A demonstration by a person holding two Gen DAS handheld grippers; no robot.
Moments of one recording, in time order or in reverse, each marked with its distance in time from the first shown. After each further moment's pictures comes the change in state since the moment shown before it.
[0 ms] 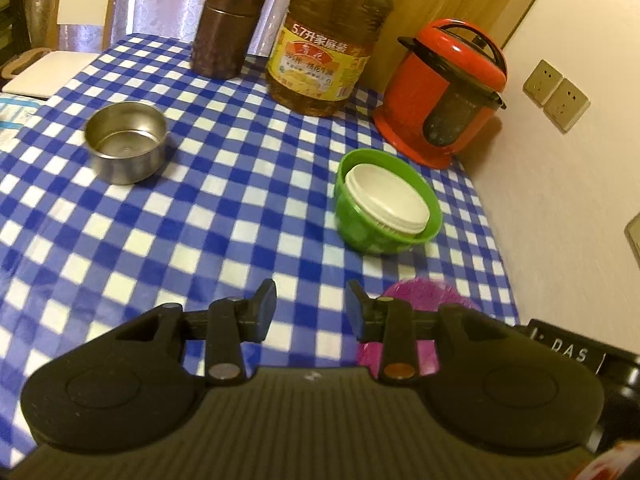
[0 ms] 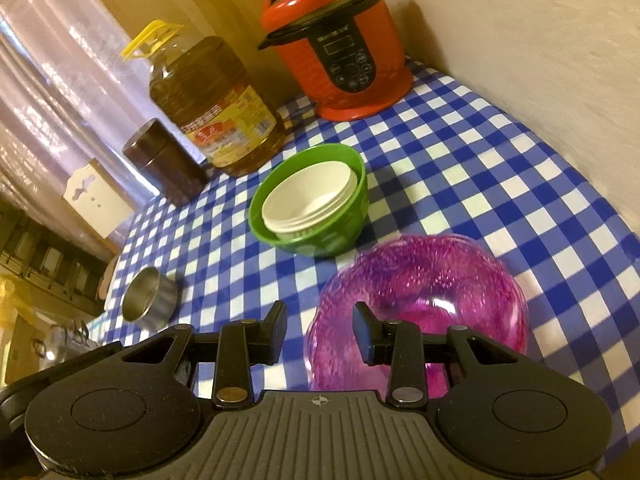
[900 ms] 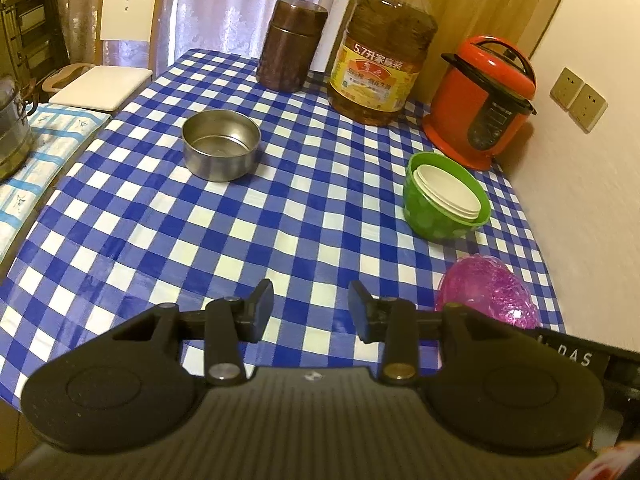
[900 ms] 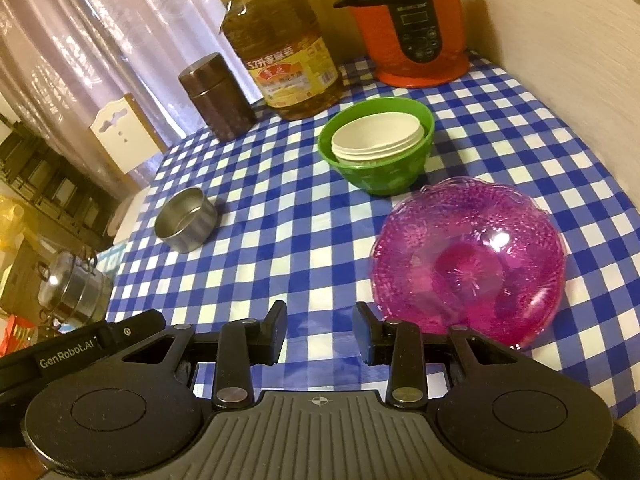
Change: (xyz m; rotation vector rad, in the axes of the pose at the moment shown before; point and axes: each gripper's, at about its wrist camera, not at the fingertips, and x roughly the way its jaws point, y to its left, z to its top) left arm -0.063 0.059 -0.023 0.009 -0.043 0.107; right arm -0.014 0.060 -0.061 -0.160 0.085 0.020
